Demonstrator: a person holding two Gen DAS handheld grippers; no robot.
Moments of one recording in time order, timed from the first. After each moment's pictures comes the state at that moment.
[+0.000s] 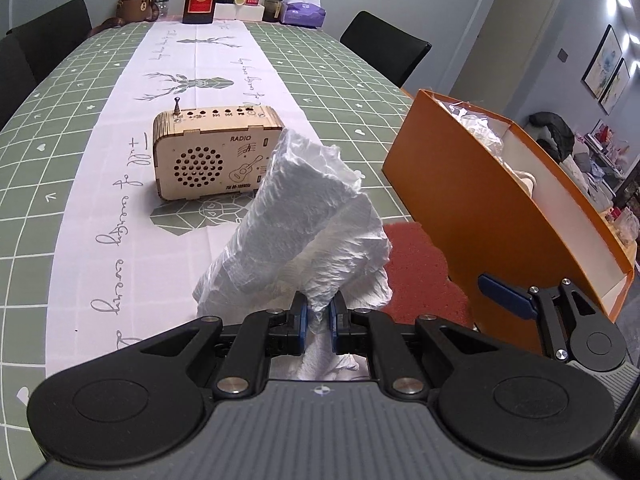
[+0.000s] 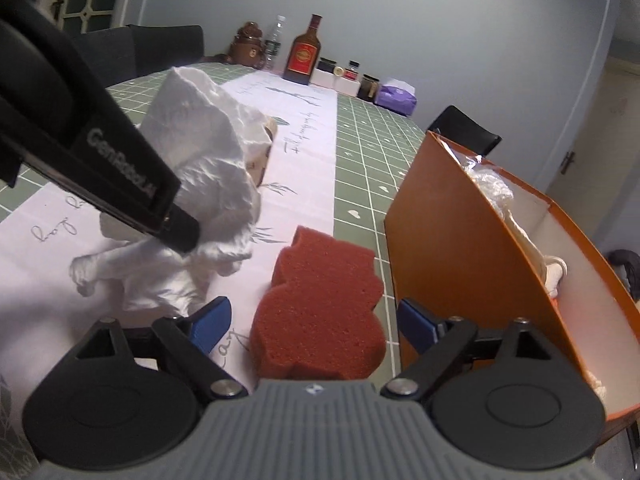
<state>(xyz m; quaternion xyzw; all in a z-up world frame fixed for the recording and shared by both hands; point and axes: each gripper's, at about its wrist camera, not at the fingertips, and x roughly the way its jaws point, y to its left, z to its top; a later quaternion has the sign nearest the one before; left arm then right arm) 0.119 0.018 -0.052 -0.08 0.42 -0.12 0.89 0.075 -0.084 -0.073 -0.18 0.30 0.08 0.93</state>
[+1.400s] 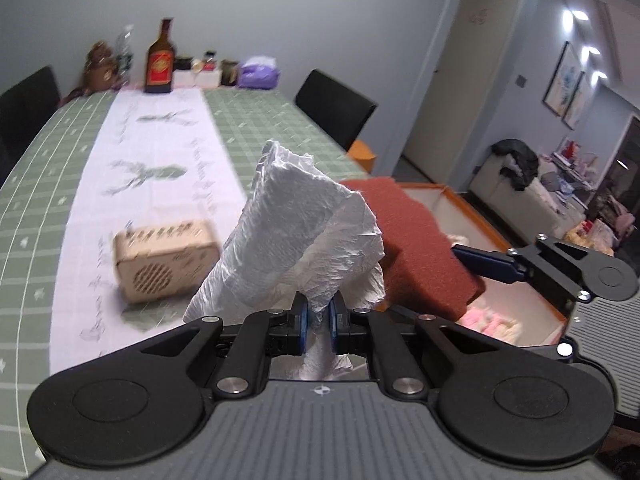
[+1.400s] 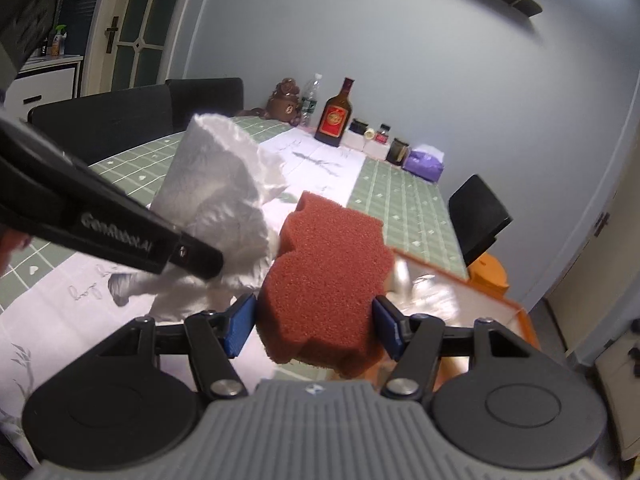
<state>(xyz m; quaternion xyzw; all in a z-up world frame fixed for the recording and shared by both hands) 0.118 -0.020 0.039 -0.07 0.34 -0.17 0.92 0.086 -0.140 0.044 -0.21 0.25 0.18 0.93</state>
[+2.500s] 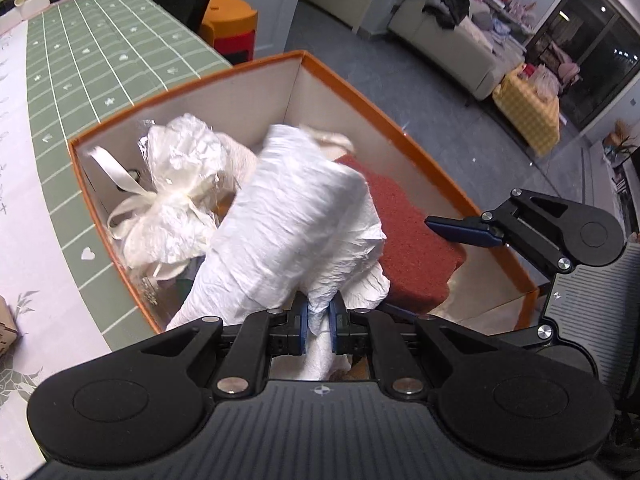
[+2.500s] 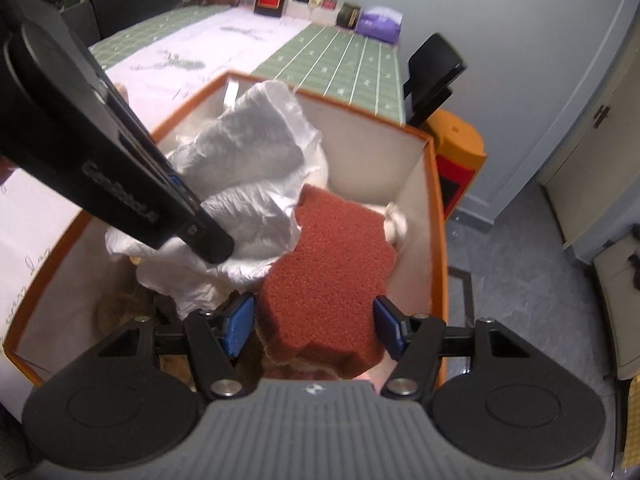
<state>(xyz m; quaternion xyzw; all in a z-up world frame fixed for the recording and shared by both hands) 0.252 -0.202 -0.025 0.04 0.54 -0.31 0.78 0.169 -0.299 0.000 -0.19 0.43 0.14 0.87</state>
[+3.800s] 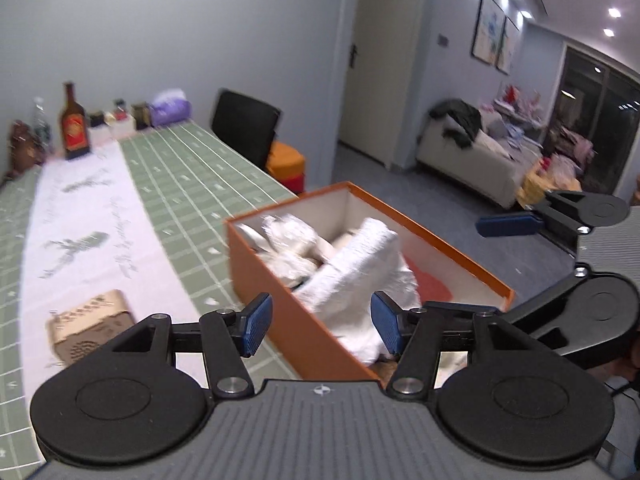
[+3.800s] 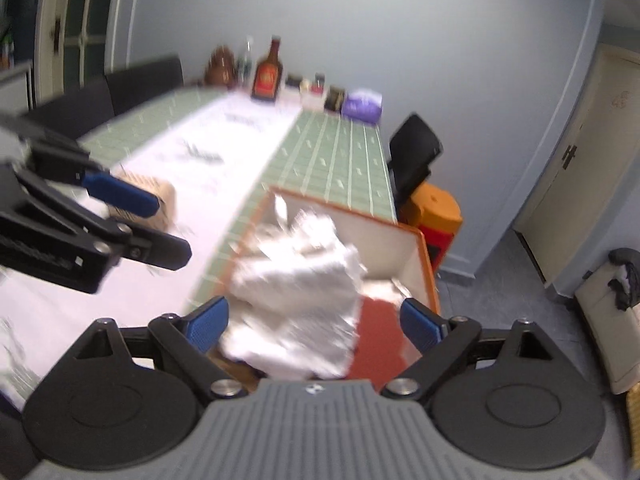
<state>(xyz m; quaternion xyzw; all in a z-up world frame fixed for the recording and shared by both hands) 0.096 -0.090 0.062 0.03 0.31 -0.24 0.92 0.080 -0.246 0.079 -0.15 0.31 0.12 0.93</state>
